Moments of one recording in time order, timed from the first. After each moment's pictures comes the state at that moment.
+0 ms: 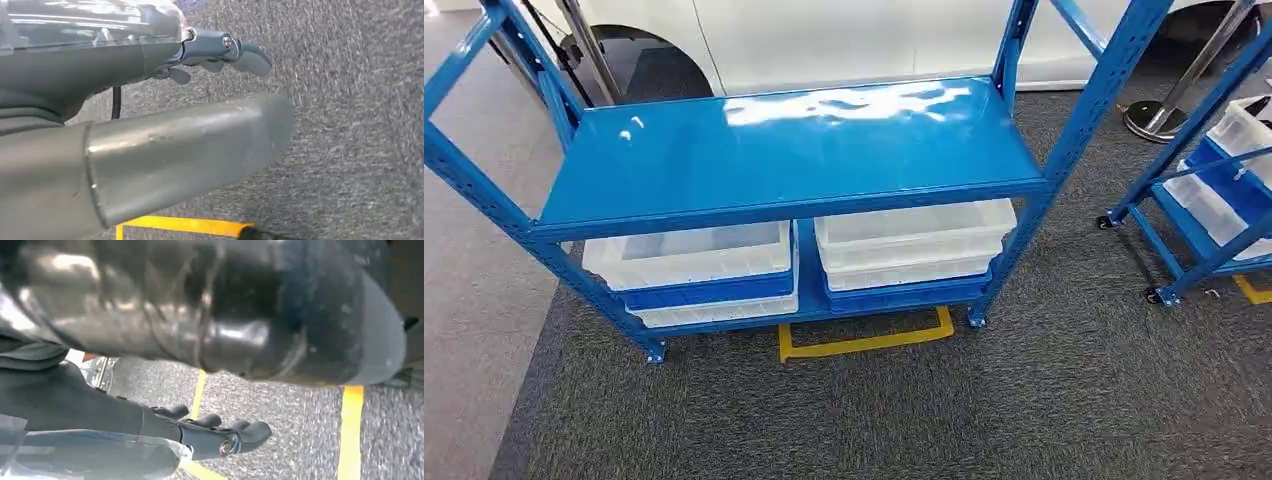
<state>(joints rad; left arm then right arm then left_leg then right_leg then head) -0.06 -0.13 1.22 -0.21 -1.31 0.10 -0.34 0.00 0.23 -0.61 -0.18 0.81 0.06 0.11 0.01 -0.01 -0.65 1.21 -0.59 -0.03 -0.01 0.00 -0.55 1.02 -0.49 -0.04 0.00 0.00</state>
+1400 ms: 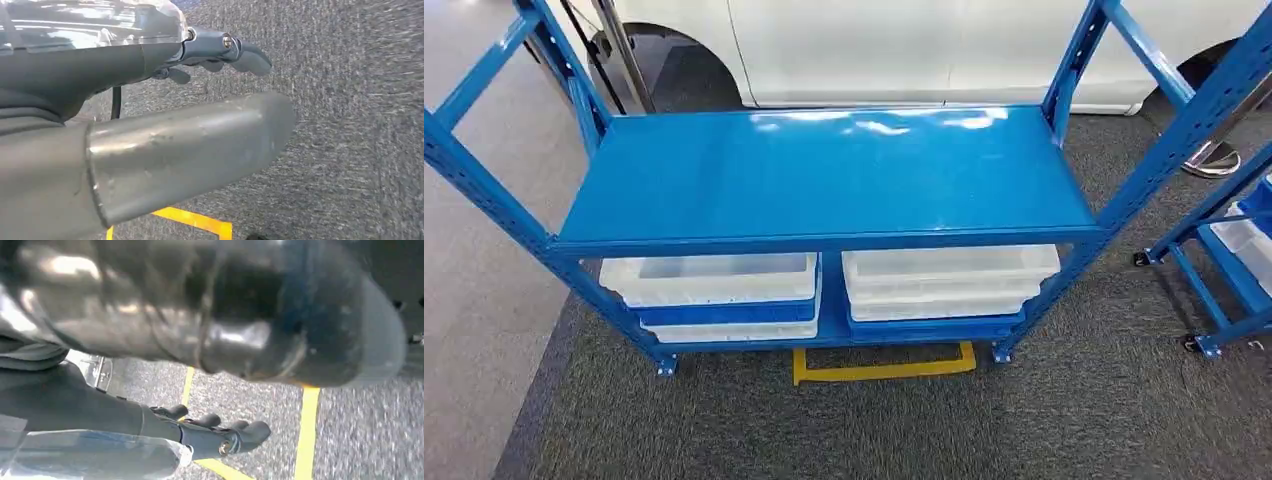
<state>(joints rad) -0.06 -0.10 1.26 -0.21 -1.28 0.09 -0.31 0.00 0.23 -0.65 -0.18 0.84 0.03 0.10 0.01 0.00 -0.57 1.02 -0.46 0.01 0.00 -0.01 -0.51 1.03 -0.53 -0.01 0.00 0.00</state>
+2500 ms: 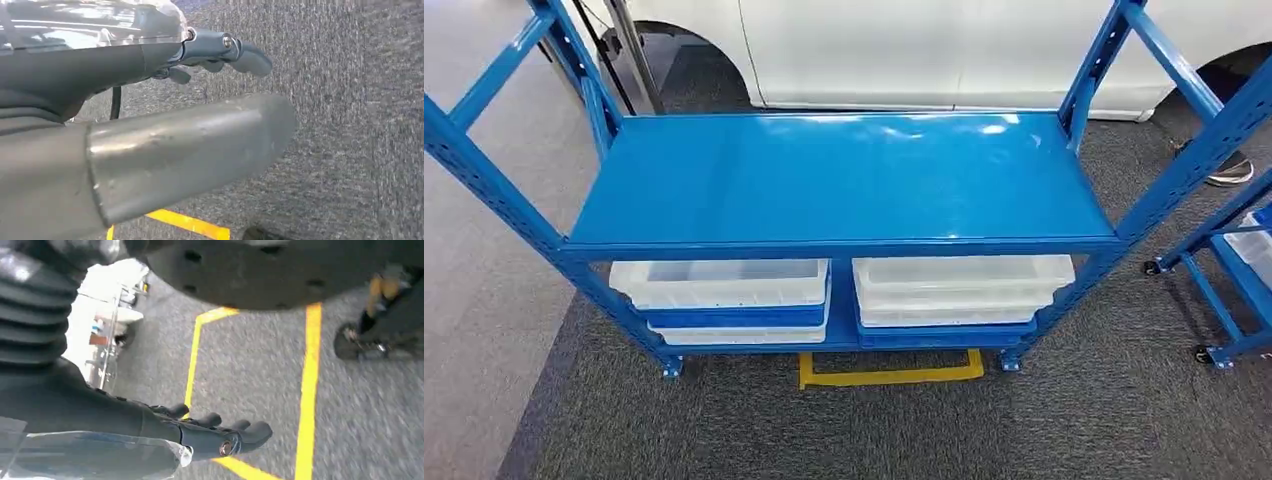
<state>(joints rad) -0.06 -0.10 1.26 -0.21 -1.29 0.11 -0.30 0.00 0.23 -0.67 -0.18 0.85 -0.04 0.13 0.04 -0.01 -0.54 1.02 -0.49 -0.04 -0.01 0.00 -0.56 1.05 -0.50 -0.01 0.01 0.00</state>
